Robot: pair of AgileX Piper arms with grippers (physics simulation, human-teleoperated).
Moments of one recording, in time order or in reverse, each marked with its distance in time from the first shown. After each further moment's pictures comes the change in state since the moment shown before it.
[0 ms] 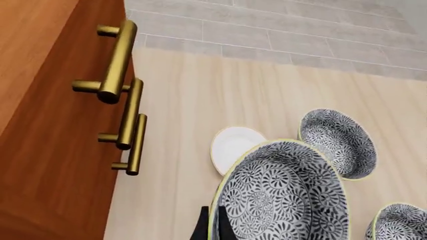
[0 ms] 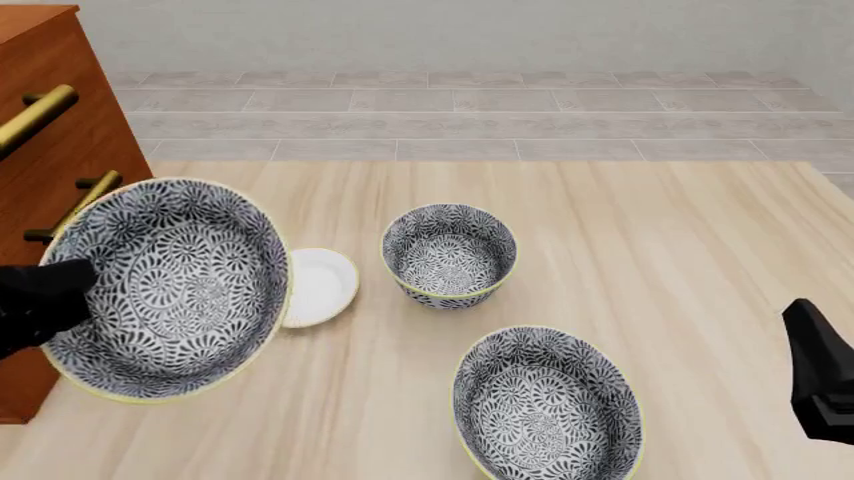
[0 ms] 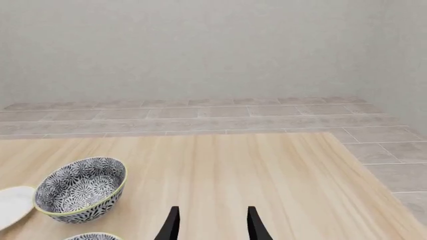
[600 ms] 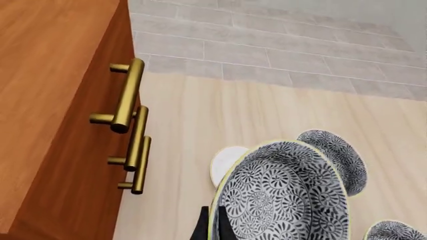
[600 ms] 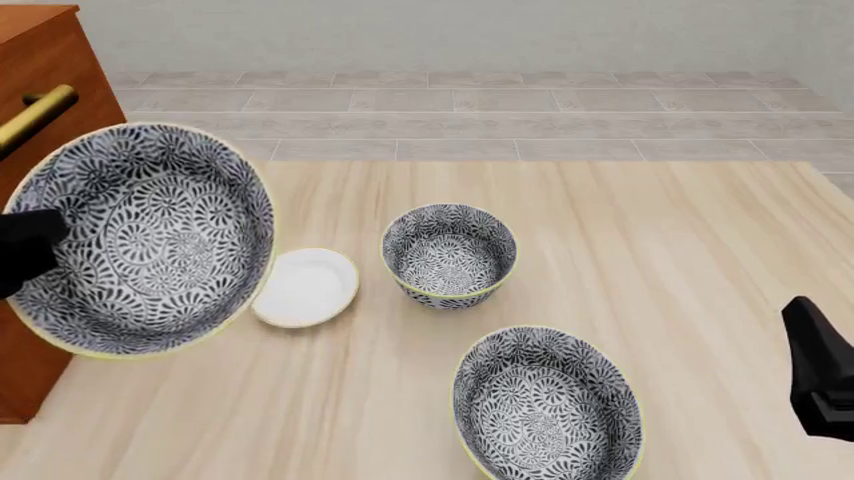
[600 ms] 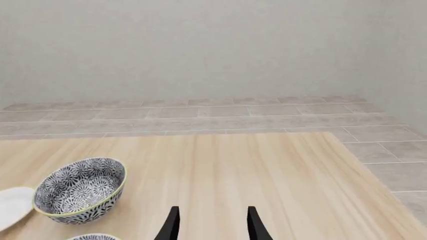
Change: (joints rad) left arm 0.017 0.021 -0.130 0.049 0.016; right arm -0.002 0.021 0.001 -0.020 0.002
